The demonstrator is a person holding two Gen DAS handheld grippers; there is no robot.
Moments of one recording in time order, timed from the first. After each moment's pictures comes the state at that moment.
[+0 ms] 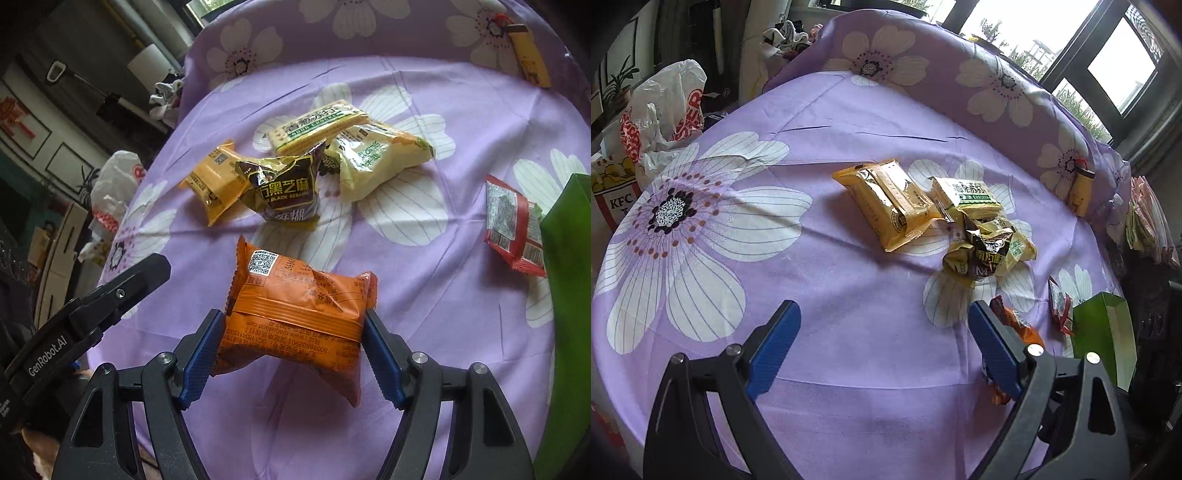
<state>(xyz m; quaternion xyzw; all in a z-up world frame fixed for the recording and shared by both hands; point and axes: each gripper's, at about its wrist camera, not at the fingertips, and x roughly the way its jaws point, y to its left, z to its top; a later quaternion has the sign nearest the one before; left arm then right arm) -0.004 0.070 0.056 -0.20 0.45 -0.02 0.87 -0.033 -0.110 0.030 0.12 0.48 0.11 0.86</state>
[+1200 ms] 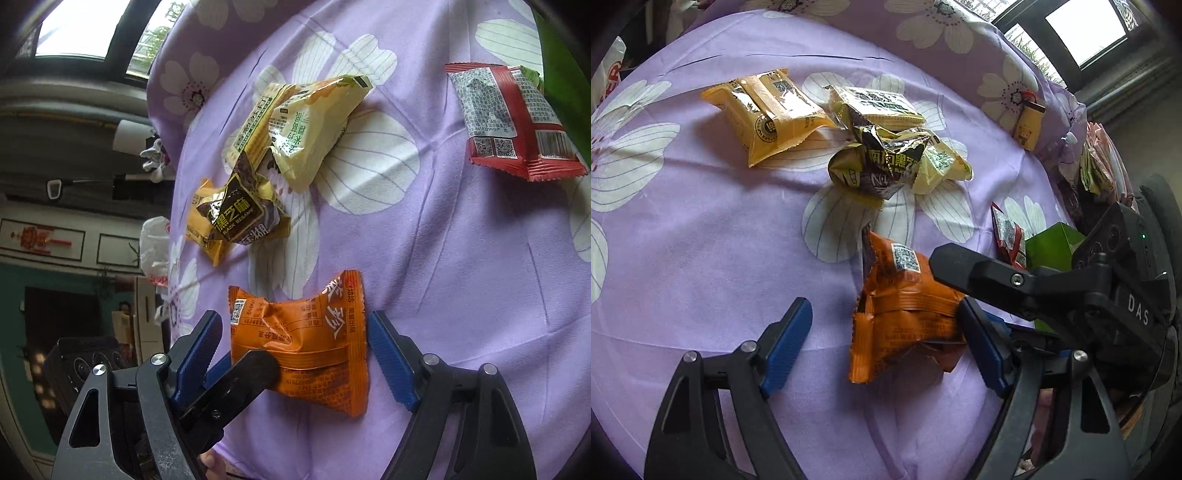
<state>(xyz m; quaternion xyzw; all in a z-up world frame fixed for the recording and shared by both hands) 0.004 0.002 0.026 -0.21 0.52 -0.16 0.81 -0.020 -0.169 -0.009 0.37 0.48 0.16 0.78</state>
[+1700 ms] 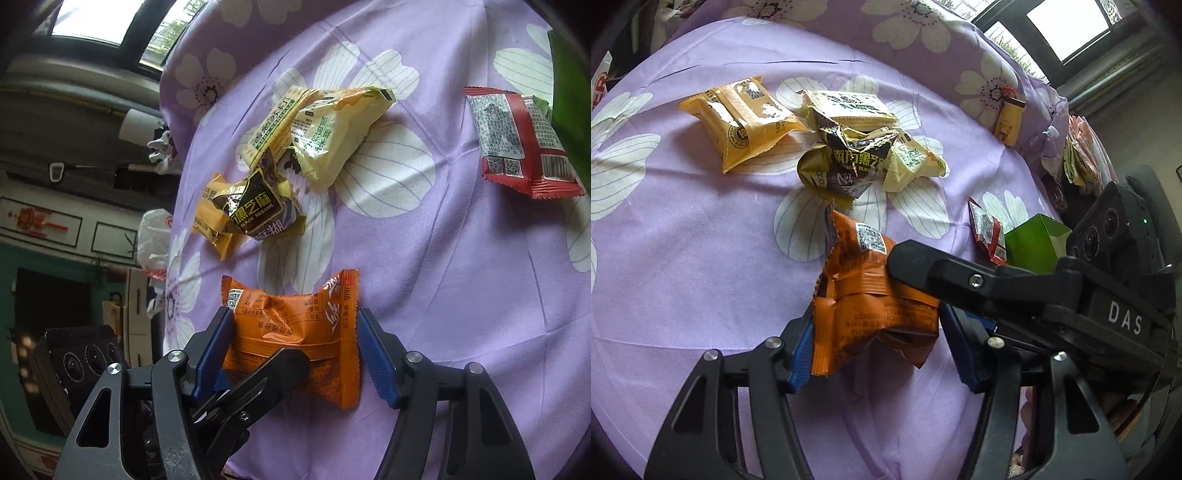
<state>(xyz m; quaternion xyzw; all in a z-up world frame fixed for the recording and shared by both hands) 0.000 -0.008 0.033 -0.20 0.50 -0.19 0.82 -0.026 -0.162 0.005 0.33 0.47 0.16 0.80</state>
